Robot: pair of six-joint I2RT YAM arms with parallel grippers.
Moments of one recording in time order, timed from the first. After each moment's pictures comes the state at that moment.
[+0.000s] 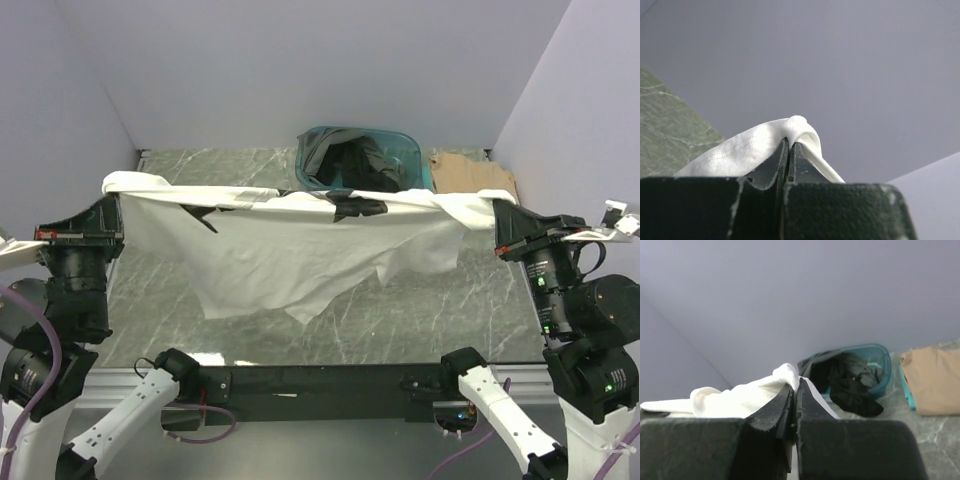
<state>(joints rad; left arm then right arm) -0.48 0.52 1.29 -0.49 -0.70 -0.86 0.30 0.56 1.36 -0.57 0.23 0.42</state>
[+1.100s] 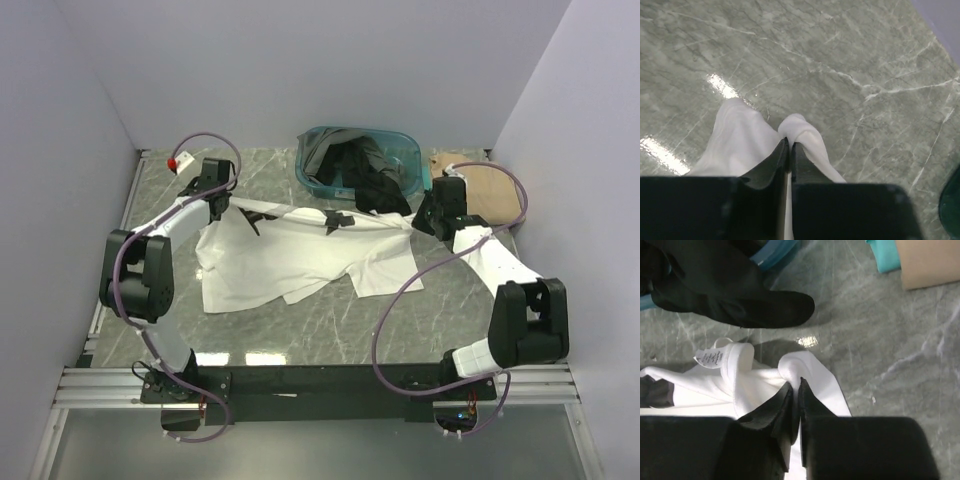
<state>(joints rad) -0.18 1.75 1.22 -0.22 -0.57 -0.85 0.11 1.43 0.94 -0.24 0.07 0.48</state>
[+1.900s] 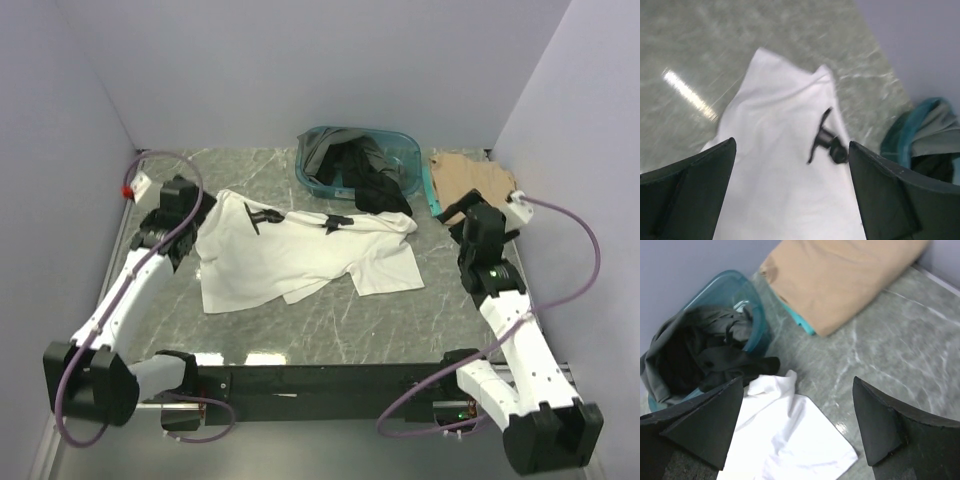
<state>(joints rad) -0.17 1.19 1.00 -0.40 -0.50 -0.97 0.10 0.90 0.79 -0.28 0.47 0.67</state>
